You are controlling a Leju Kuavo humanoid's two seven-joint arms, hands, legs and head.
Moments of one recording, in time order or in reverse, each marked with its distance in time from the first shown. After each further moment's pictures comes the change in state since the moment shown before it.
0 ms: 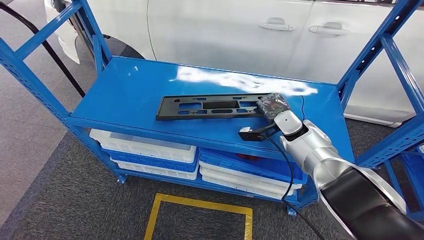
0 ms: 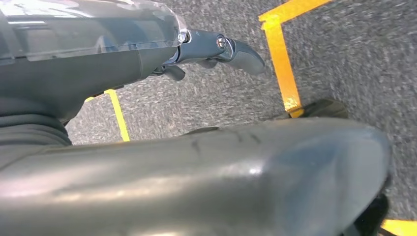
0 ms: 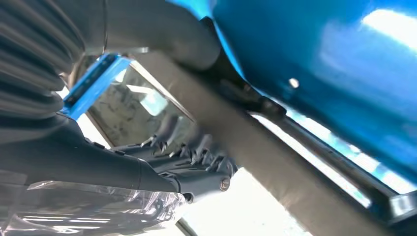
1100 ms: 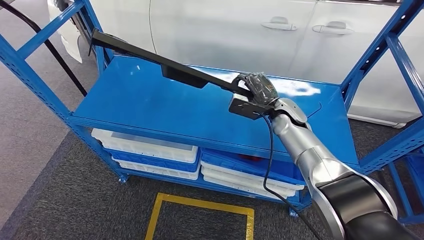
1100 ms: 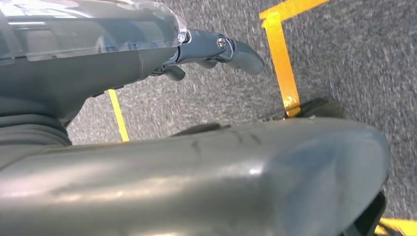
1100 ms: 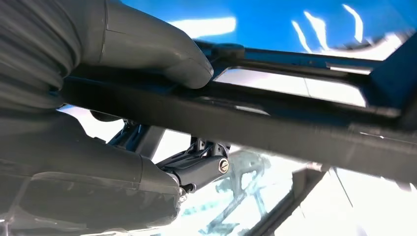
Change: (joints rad) left arm 0.004 -0.002 0.000 0.000 0.010 0.013 -0.010; right arm 0.049 0.060 -0.370 -0.235 -0.730 0.036 -0.592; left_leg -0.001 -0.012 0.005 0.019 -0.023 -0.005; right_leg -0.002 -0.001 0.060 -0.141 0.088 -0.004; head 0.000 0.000
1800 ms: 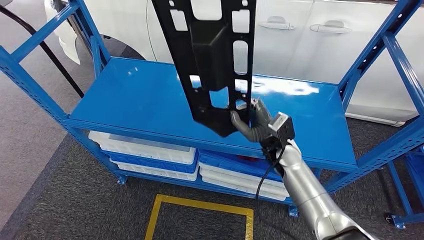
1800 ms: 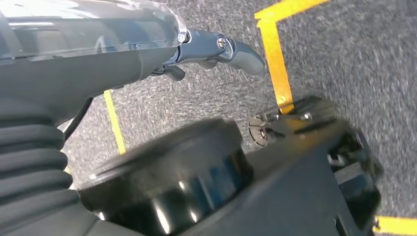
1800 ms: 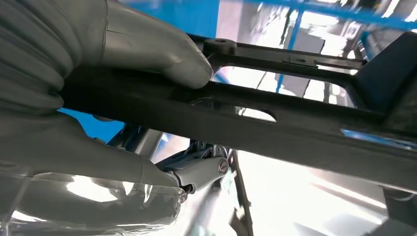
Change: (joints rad) left arm 0.020 0.003 0.018 0.000 0.029 0.028 -0.054; right arm 0.451 -0.028 -0.009 -0.616 -0.721 0.380 -0.070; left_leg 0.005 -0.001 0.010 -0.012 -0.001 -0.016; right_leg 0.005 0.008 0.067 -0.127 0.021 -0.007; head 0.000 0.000
